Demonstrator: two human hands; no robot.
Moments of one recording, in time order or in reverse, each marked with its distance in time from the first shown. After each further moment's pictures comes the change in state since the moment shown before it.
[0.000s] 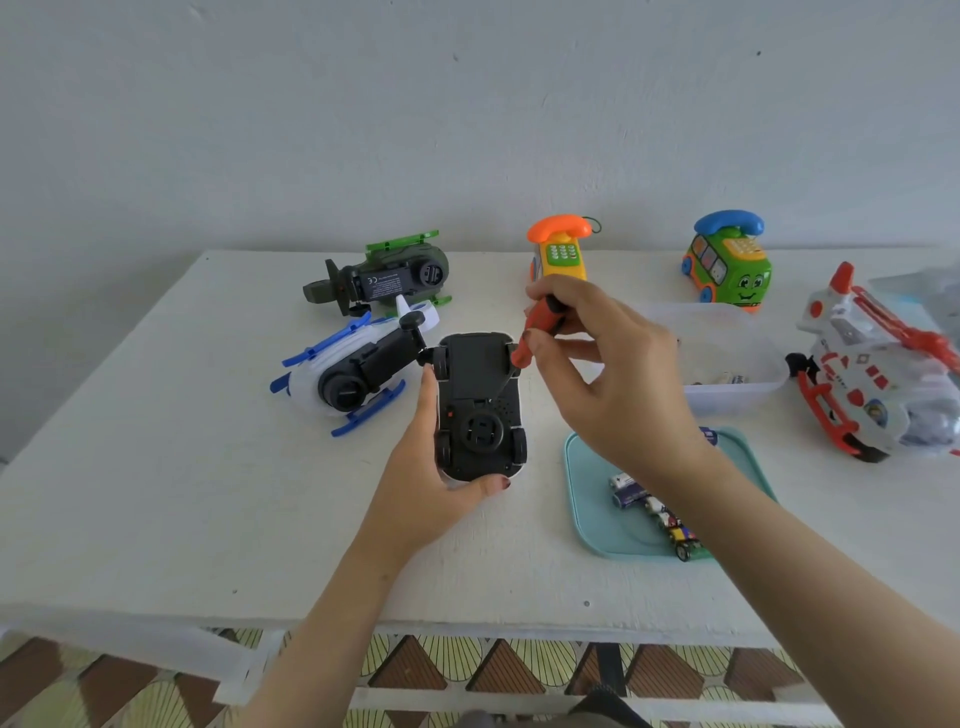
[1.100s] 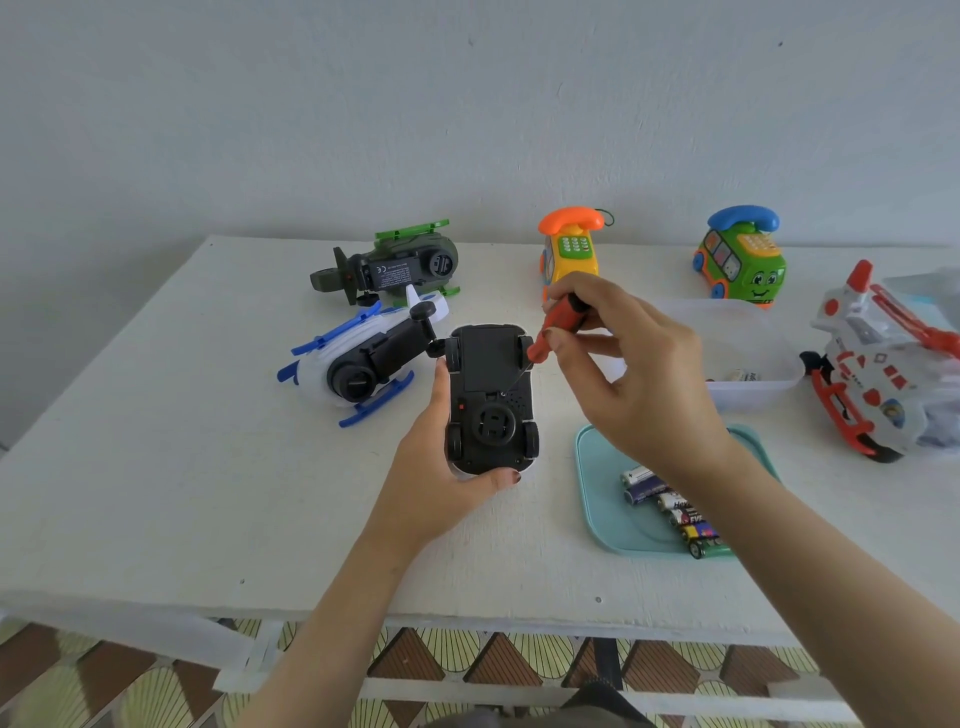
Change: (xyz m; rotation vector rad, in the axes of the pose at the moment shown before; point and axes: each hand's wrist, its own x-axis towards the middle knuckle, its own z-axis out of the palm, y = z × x) left_hand 0.000 0.000 -0.002 0.098 0.027 0.003; right_hand -0.001 0.007 -0.001 -0.060 -0.036 -0.079
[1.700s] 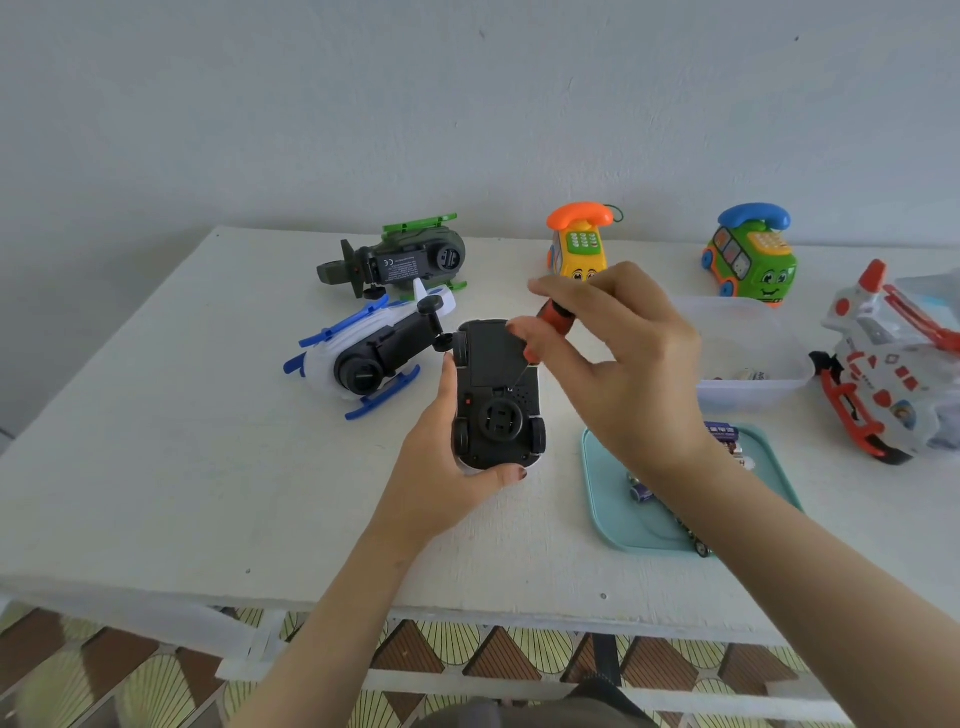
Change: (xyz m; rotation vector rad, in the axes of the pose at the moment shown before) left_hand -0.002 -0.001 0.000 -0.034 0.020 0.030; right_hand 0.008 -0.005 0.018 -0.208 0.230 -0.127
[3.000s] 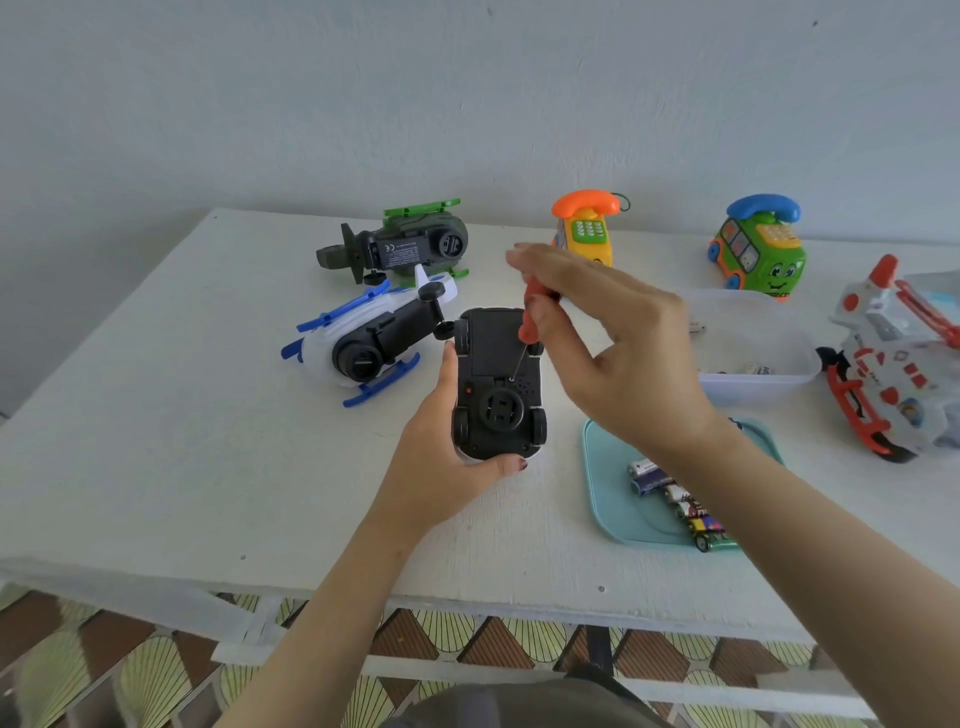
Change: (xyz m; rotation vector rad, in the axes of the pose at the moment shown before) left_hand 0.000 0.002 0.002 0.022 -0.005 0.006; right_hand 0.006 0.000 0.000 0.219 -0.173 0.016
